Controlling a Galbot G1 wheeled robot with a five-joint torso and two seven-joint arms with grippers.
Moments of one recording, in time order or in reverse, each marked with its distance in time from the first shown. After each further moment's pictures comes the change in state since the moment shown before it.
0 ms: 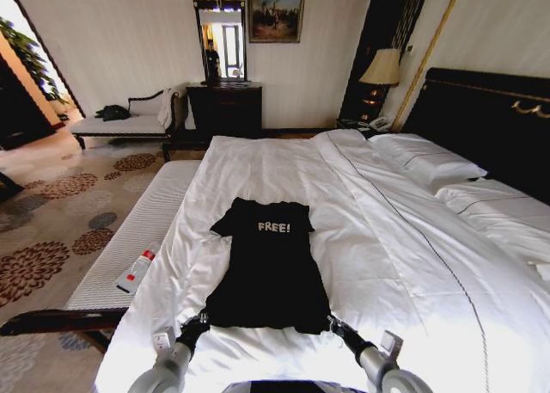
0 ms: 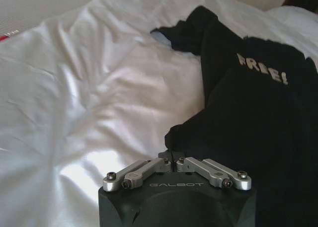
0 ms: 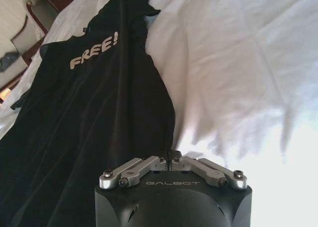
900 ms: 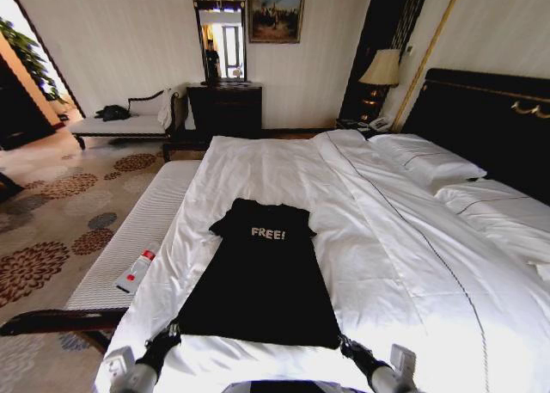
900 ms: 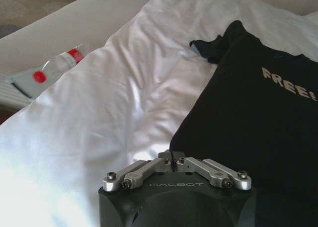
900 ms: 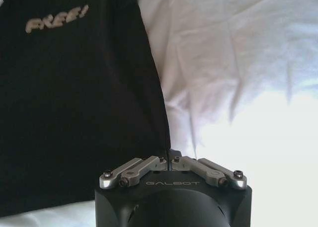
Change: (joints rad) left arm 0.312 -0.086 -0.234 -0.176 0.004 -0.001 0.025; right arm -0.186 0.051 0.044 0.170 -0.187 -0.158 0.096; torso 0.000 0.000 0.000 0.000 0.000
